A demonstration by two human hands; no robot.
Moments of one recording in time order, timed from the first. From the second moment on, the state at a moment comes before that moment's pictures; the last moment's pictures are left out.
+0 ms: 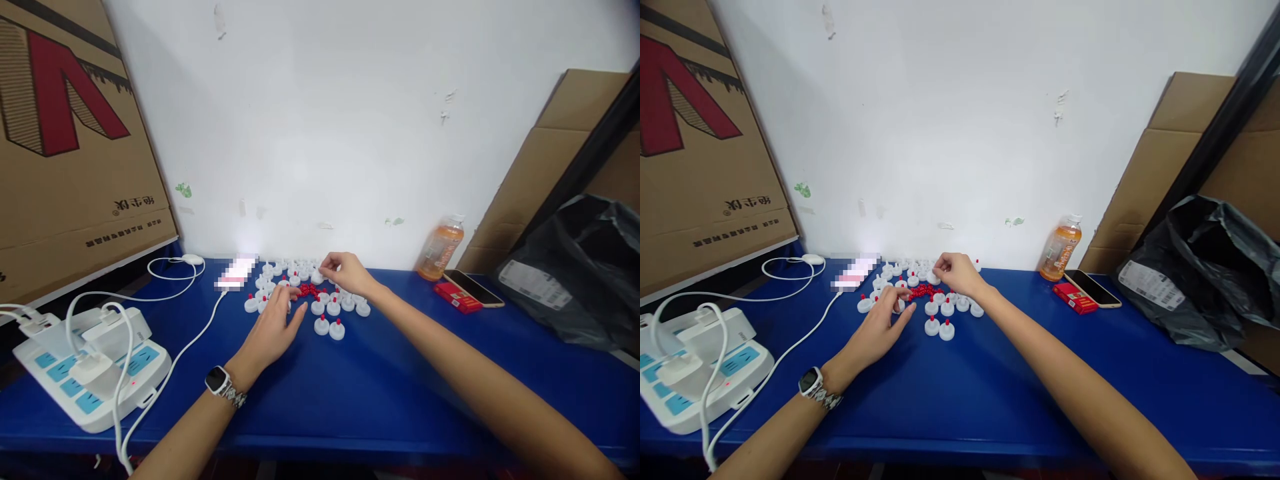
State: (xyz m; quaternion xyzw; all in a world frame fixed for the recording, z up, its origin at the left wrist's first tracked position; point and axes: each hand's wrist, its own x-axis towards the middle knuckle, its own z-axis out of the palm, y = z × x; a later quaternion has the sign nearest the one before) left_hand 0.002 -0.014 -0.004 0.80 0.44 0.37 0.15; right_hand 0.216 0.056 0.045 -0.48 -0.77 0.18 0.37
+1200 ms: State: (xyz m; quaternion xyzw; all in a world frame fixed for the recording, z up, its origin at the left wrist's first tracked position) left_hand -0.001 -0.008 -0.016 0.83 0.44 0.30 0.18; right_hand 0.195 0.041 0.018 -0.51 -0.84 -0.07 0.17
